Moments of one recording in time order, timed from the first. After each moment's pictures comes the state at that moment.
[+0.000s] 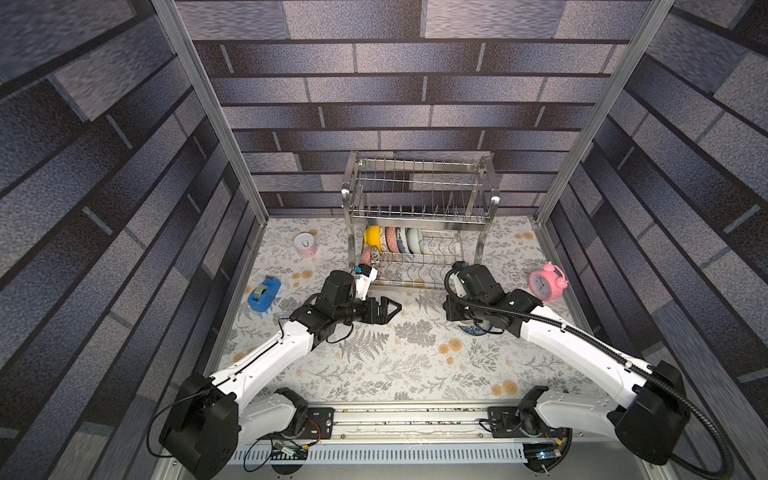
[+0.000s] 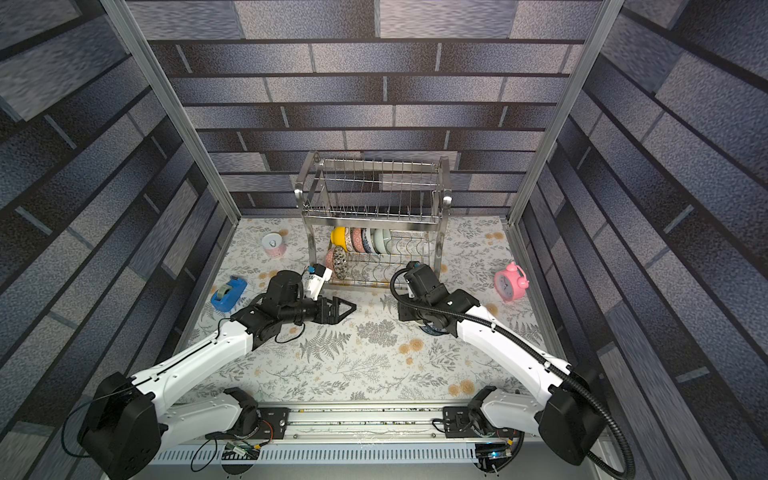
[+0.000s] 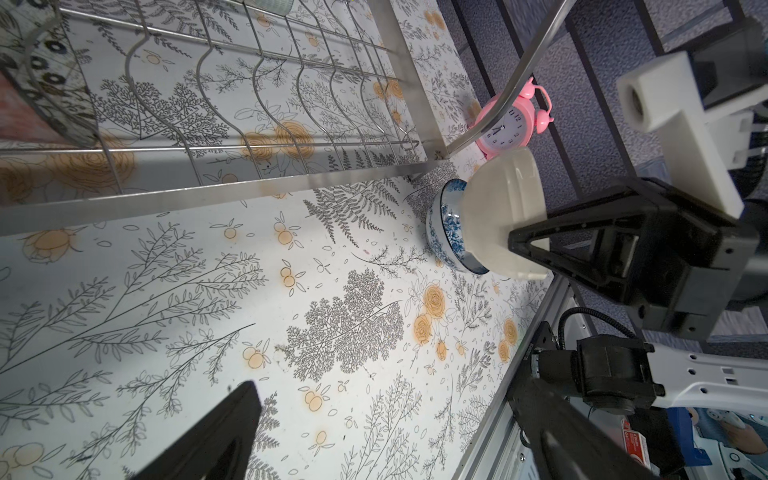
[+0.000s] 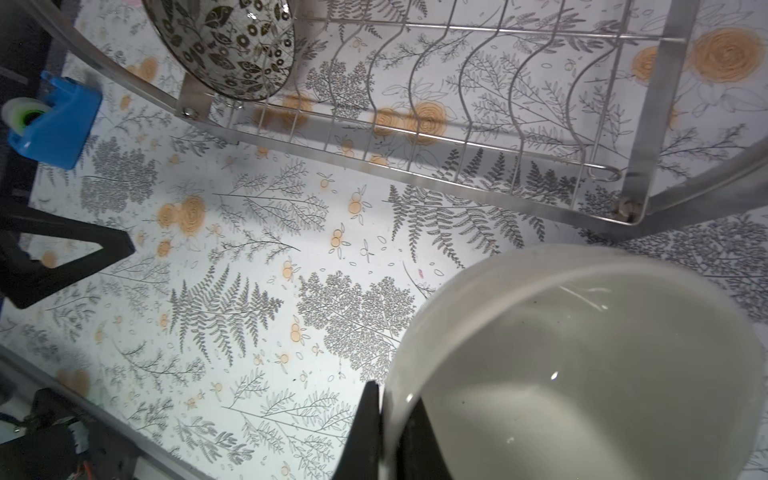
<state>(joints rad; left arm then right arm) -0.52 1.14 0.69 -0.15 0.51 -0.48 0.68 1.21 0.95 -0.64 -0.05 0.50</state>
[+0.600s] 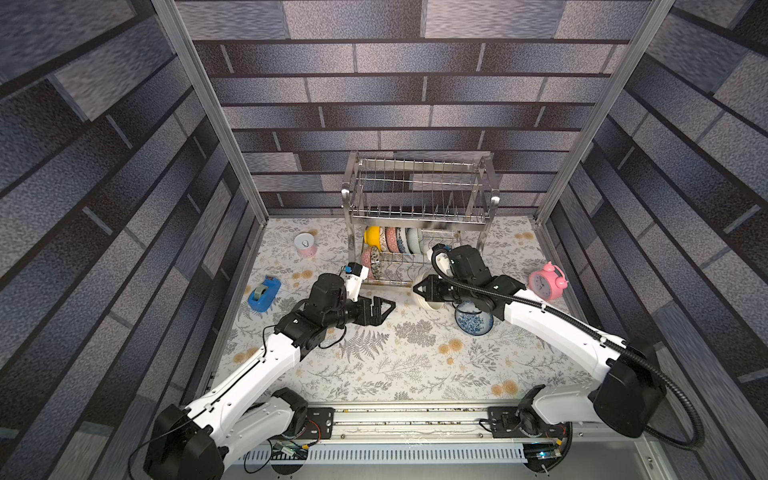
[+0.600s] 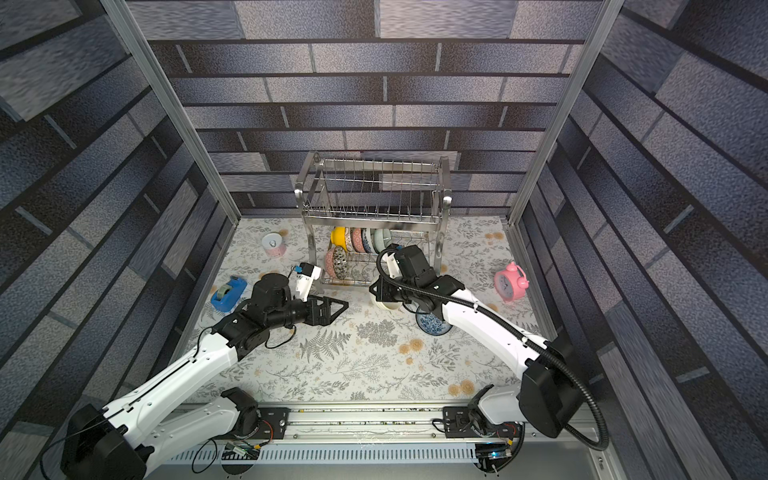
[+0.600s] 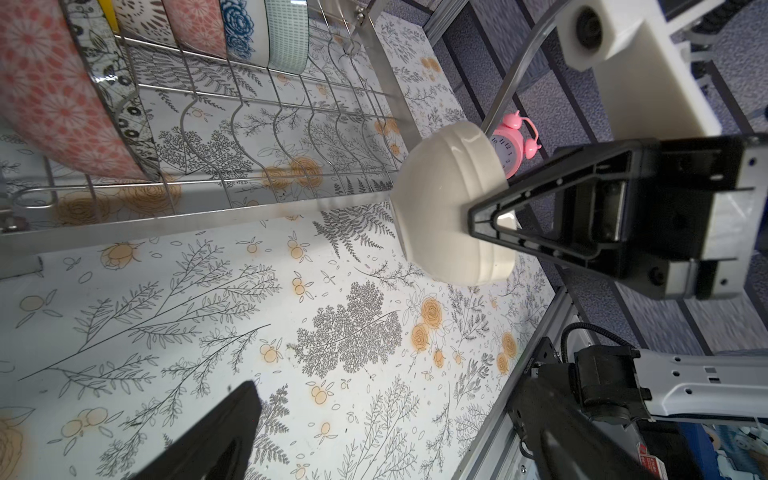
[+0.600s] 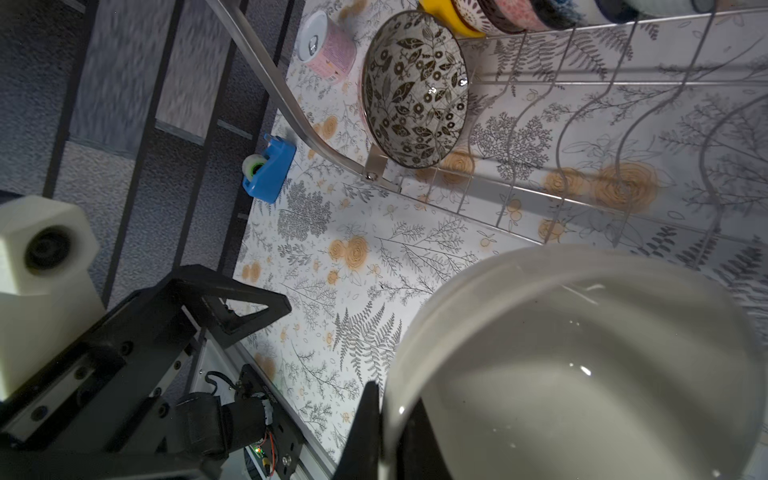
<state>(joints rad) -0.52 0.97 0.69 -0.24 0.44 -0.48 0.67 1.39 1.09 -0.37 -0.36 0.63</state>
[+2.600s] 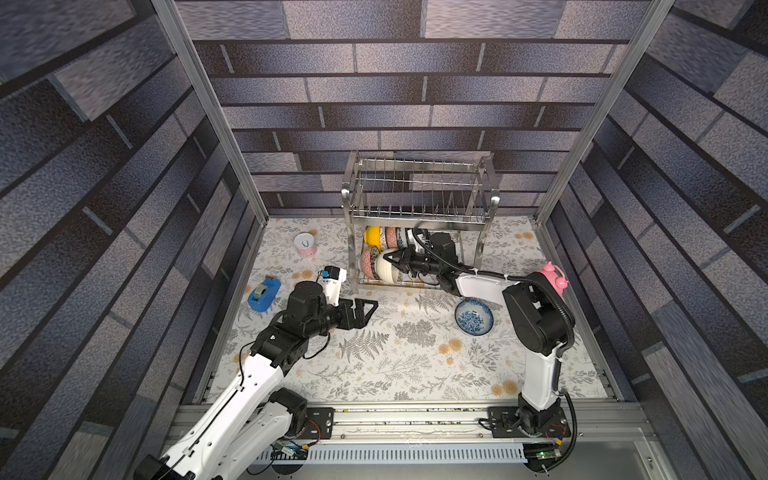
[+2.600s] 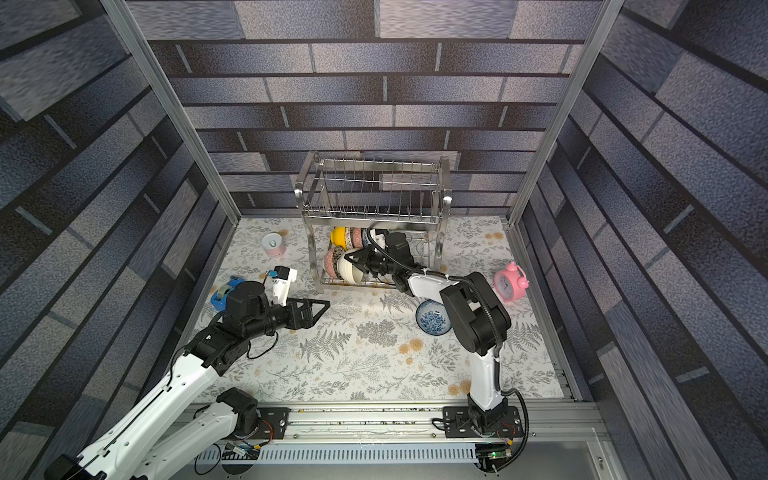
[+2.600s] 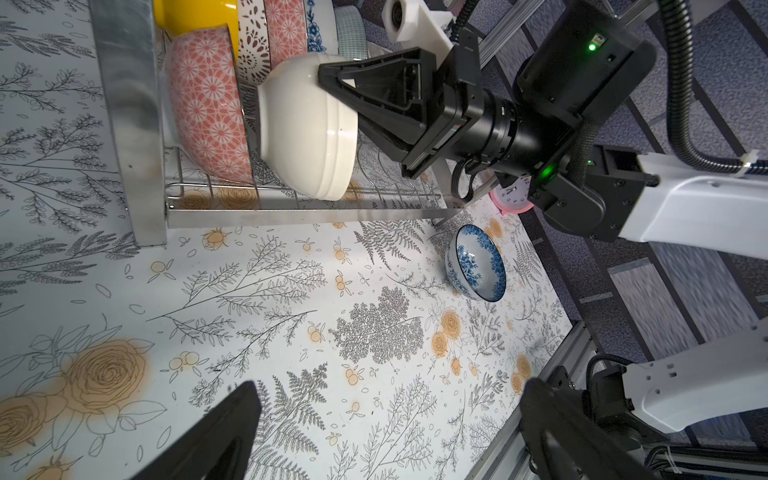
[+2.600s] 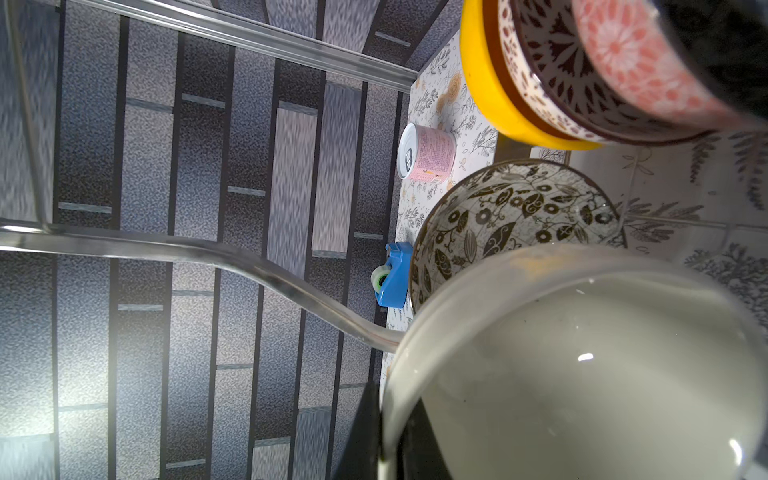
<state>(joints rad) -0.42 0.79 0.66 -0.37 0.41 -0.48 0.56 1.98 1.22 0.50 -0.66 1.19</state>
